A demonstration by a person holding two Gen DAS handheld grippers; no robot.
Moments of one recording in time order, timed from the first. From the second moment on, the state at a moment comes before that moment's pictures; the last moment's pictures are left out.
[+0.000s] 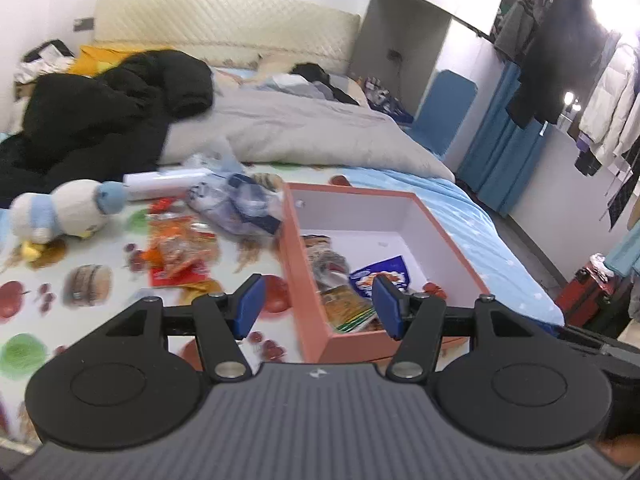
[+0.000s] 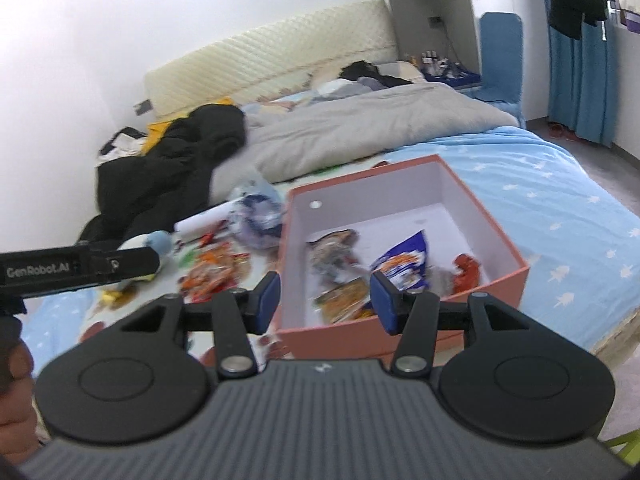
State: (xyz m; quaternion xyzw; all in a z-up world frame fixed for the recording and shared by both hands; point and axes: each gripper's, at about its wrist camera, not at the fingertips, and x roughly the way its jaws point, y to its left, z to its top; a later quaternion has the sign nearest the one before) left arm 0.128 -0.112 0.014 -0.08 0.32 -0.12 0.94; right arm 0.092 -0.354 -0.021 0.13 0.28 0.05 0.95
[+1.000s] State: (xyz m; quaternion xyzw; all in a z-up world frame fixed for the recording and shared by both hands) left arm 0.024 -0.014 -0.036 -0.12 0.32 -0.02 0.94; right arm 0.019 -0.261 -0.060 0.10 0.27 0.18 0.94
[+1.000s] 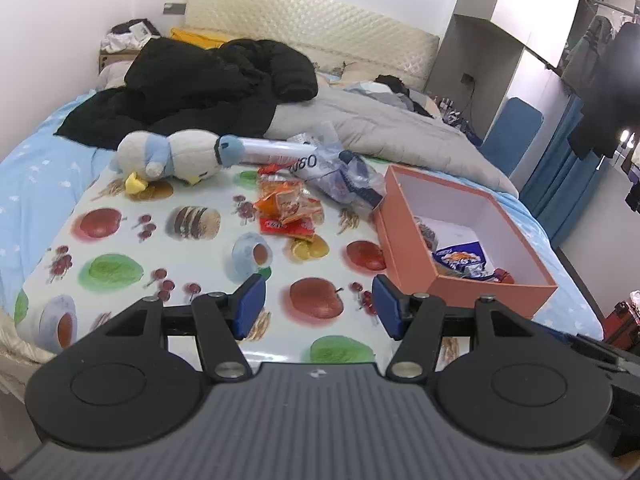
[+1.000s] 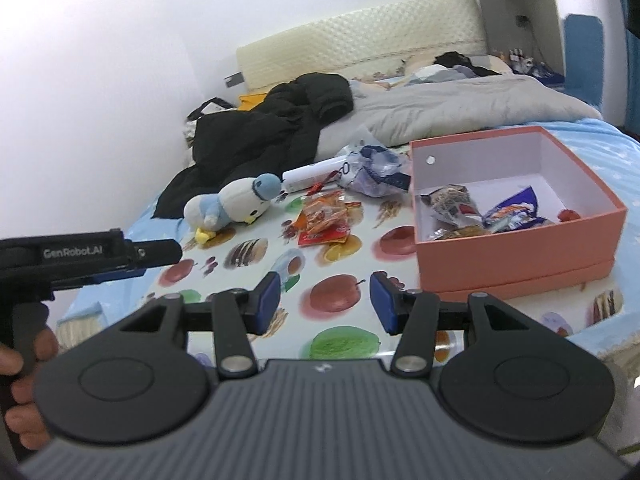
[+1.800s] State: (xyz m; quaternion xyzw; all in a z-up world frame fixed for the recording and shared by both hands) left arm 0.151 0.040 -0.123 -0.20 0.32 -0.04 0.93; right arm 0.127 -0.228 -0.101 0.11 0.30 0.20 0.93
